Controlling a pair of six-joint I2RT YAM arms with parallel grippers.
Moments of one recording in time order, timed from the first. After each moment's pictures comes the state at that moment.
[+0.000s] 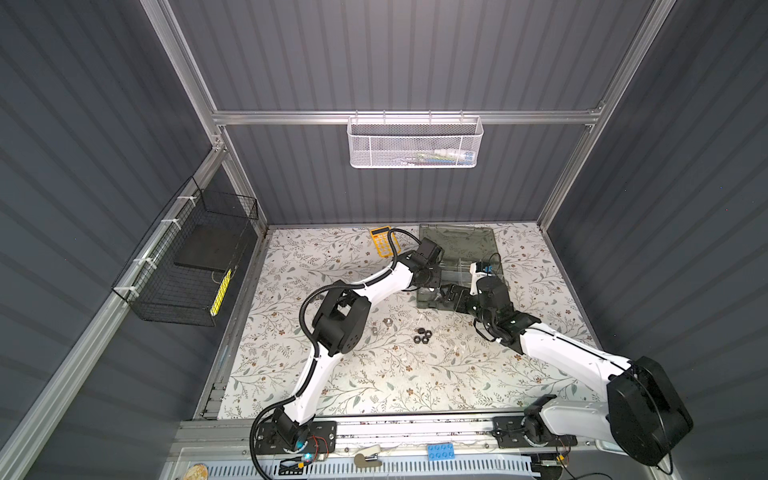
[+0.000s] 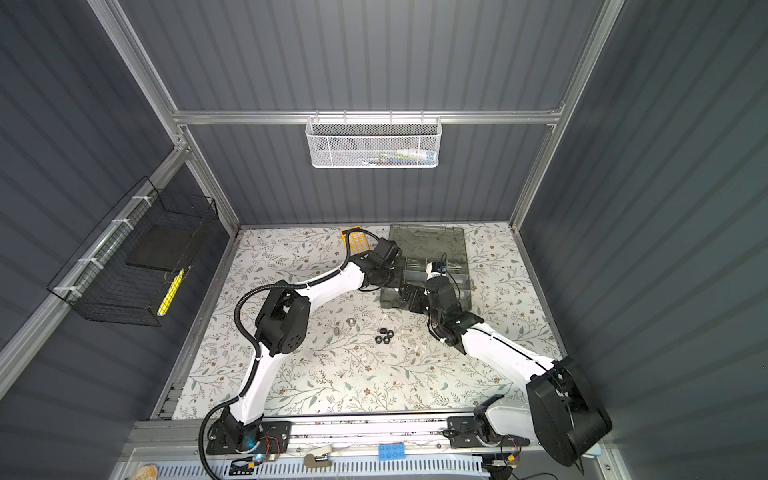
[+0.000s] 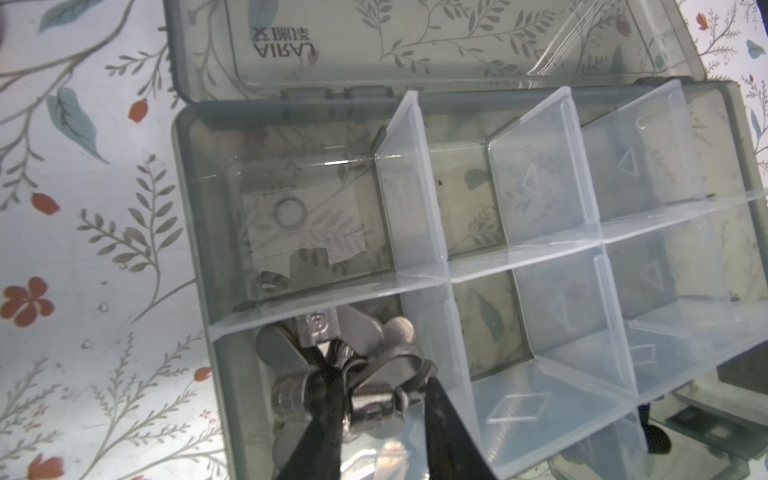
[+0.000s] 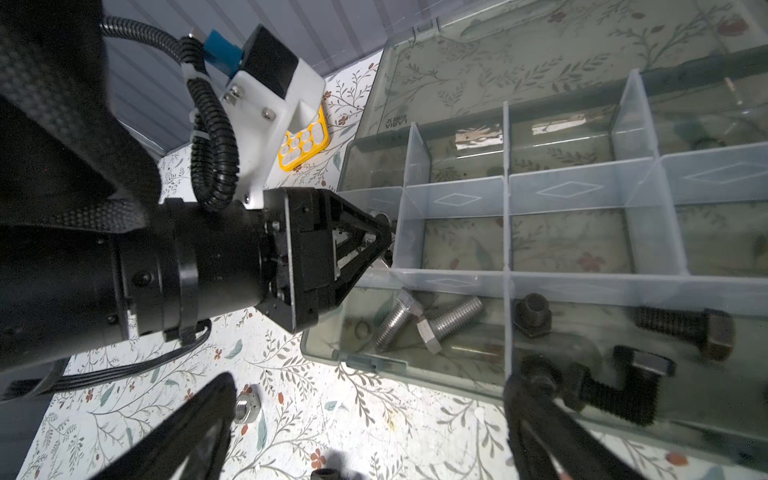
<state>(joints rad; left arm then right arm) -0.75 2.32 1.93 -0.54 0.02 -0.46 0.50 1.27 0.64 0.09 0.07 0.59</state>
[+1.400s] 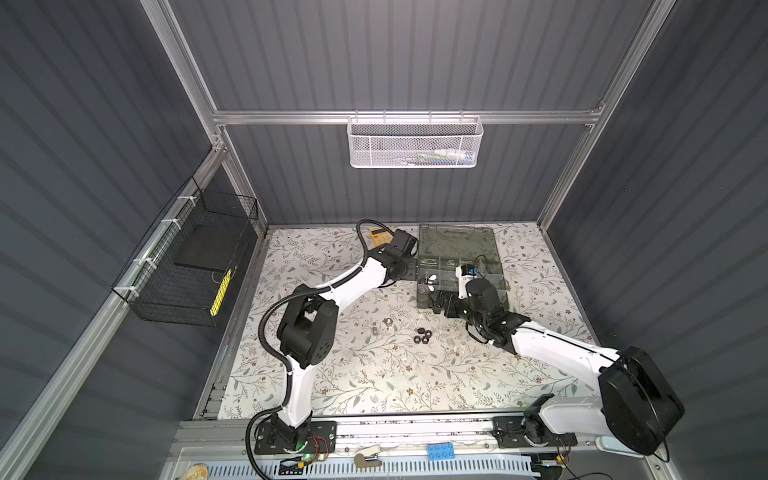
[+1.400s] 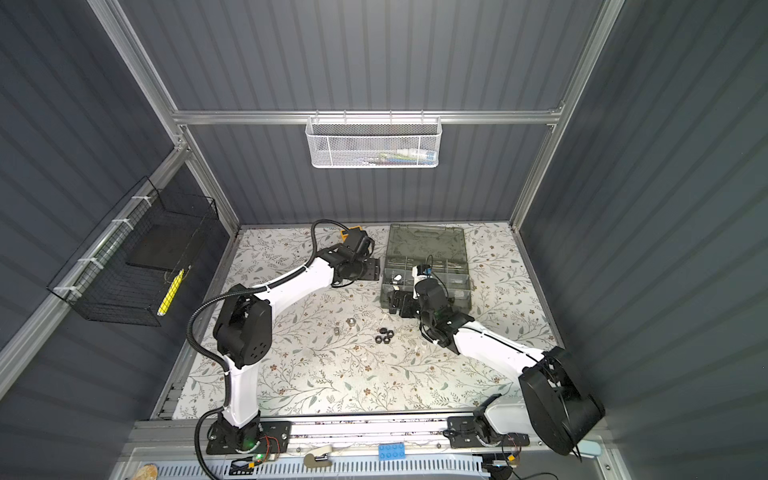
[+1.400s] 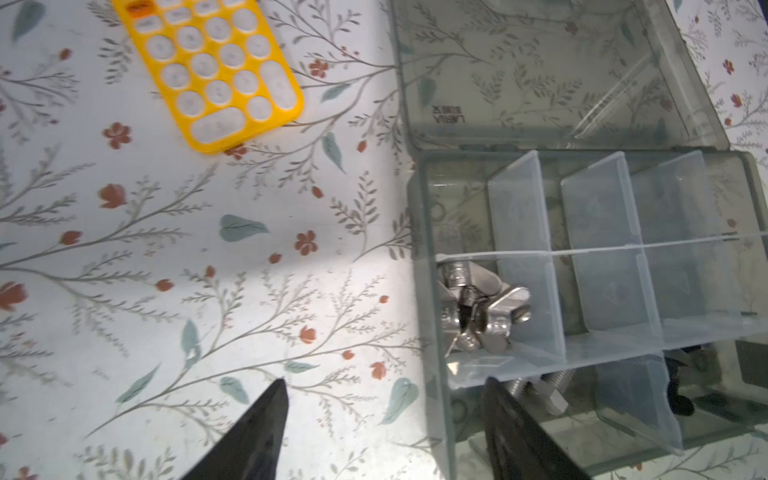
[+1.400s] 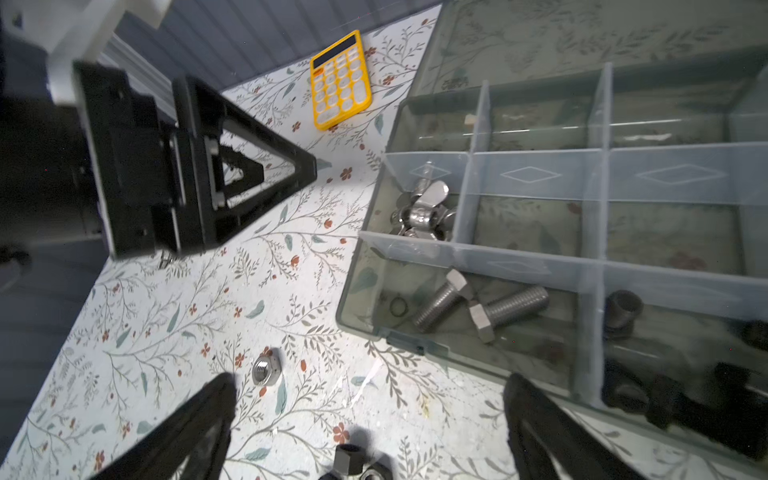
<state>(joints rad) -0.63 2.00 1.65 -0.55 -0.09 -0.43 0.61 1.33 0.67 0.11 0.04 0.52</state>
